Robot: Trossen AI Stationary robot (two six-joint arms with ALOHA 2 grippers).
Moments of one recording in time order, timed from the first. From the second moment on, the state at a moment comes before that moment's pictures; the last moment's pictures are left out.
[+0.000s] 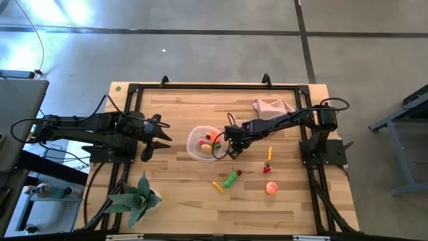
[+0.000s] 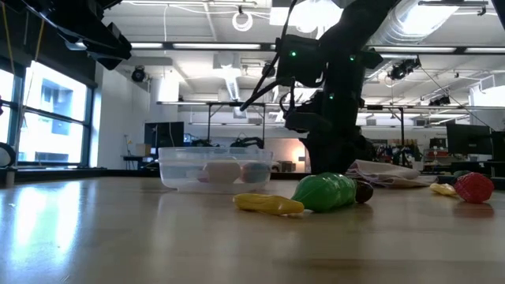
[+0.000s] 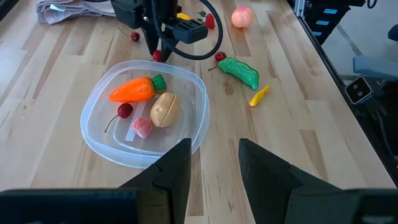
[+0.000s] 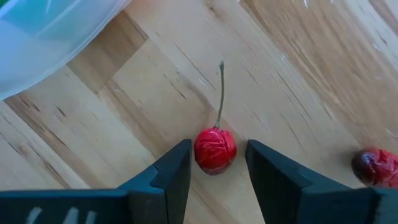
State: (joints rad) left arm 0.14 0.65 0.61 -0.55 0.14 -0.06; right arm -0.06 1.86 1.10 -0.56 0.04 0.68
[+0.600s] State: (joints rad) left arm 0.14 0.65 0.61 -0.55 0.14 -0.06; right arm -0.06 1.86 1.10 -0.55 0.06 0.66
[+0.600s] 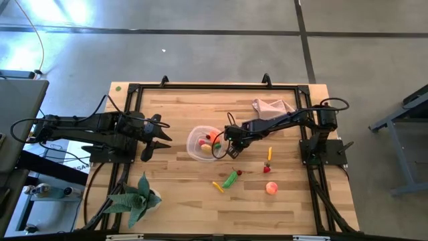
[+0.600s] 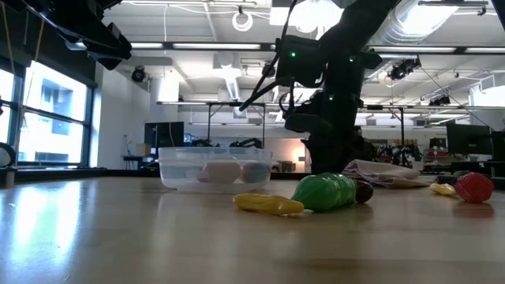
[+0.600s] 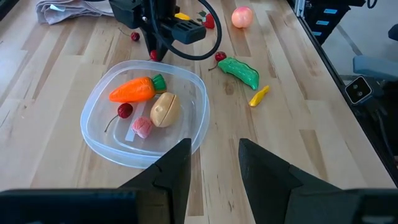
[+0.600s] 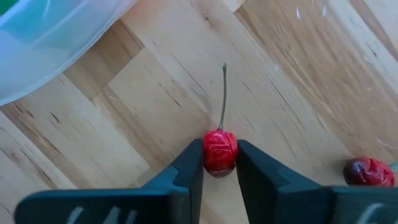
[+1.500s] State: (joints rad) left arm 0.14 0.65 0.61 -0.55 0.14 -0.06; right arm -0.06 1.81 1.50 -0.70 0.15 0.27
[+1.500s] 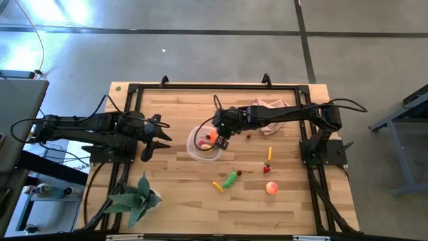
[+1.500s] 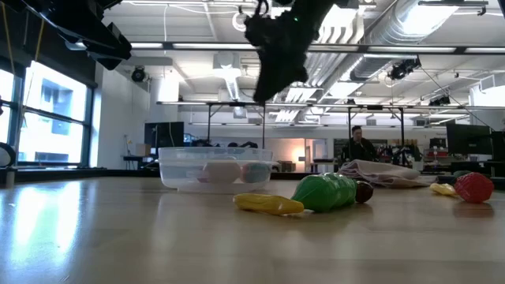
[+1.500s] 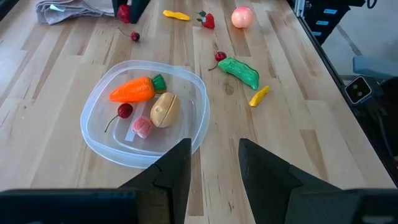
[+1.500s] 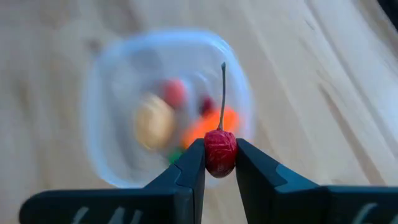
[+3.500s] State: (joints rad) left arm 0.14 0.65 0.61 -0.55 0.14 -0.06; right arm -0.14 2.09 1.58 -0.51 -0.12 -0.01
